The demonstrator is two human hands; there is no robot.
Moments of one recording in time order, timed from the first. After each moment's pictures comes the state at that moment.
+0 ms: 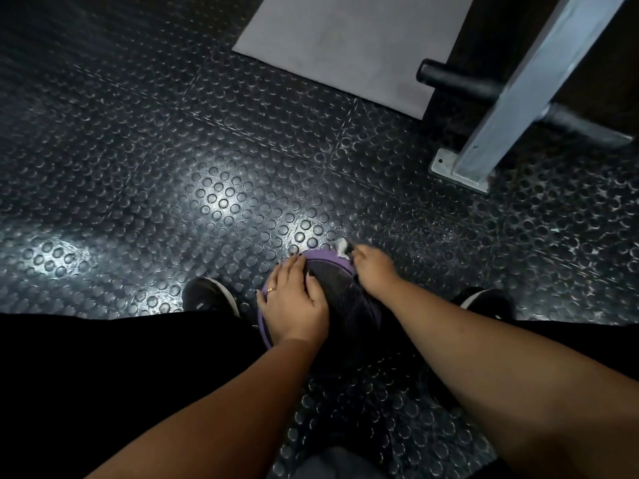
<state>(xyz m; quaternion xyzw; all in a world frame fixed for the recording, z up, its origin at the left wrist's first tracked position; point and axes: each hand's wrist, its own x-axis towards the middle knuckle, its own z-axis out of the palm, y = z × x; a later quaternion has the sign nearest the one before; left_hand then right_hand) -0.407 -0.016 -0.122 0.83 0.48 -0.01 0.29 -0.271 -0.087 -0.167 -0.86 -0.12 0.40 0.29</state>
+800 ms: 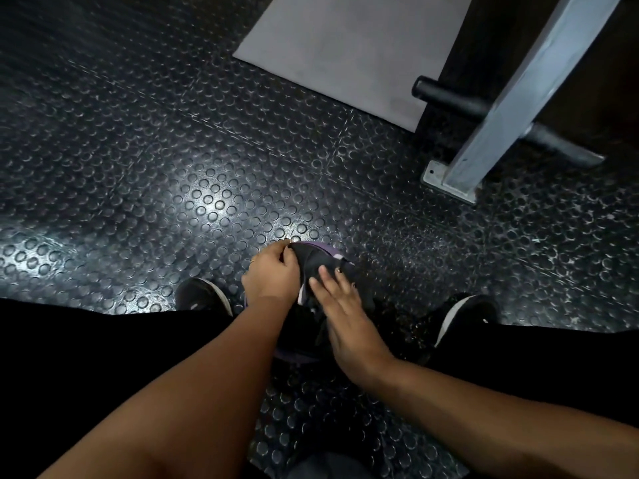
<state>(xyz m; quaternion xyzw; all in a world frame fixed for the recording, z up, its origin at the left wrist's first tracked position) -0.389 0.047 -0.130 0.77 0.52 -0.03 0.37 -0.372 -0.124 -0.112 -0.81 -0.42 0.29 0.30</state>
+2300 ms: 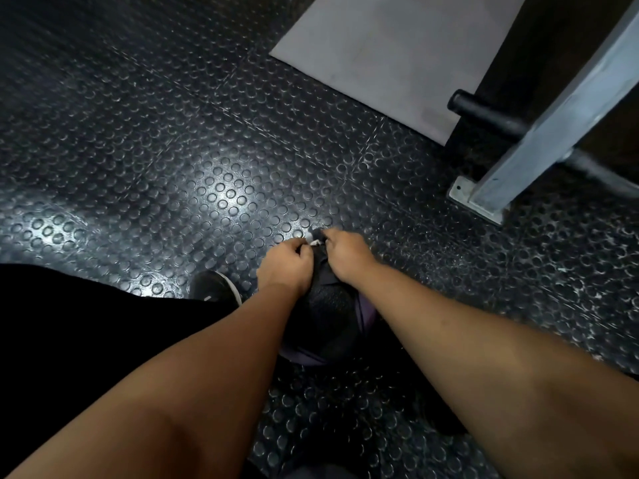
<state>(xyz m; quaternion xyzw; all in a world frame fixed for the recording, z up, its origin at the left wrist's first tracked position) -0.381 0.066 -0.124 0.78 0.50 -0.06 0.37 -0.277 -0.006 -0.131 -0.87 -0.32 0.32 0.19</state>
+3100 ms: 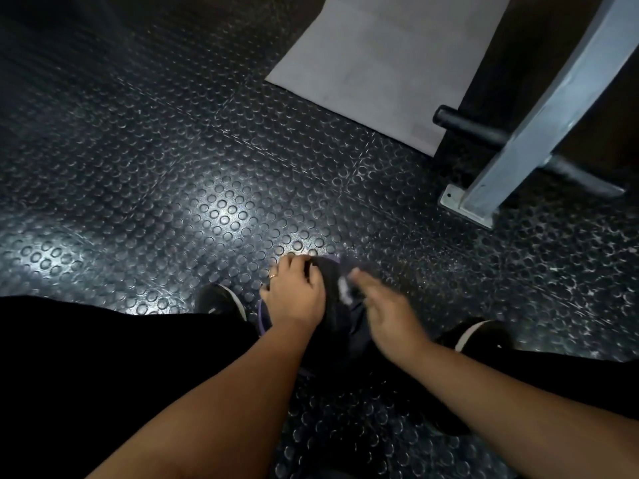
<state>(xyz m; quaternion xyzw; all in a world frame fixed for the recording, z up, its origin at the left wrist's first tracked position) -0.399 0.027 -0.119 0.81 0.49 -0.02 0.30 -0.325 -0.121 -0.104 -0.83 -0.33 0.28 0.34</state>
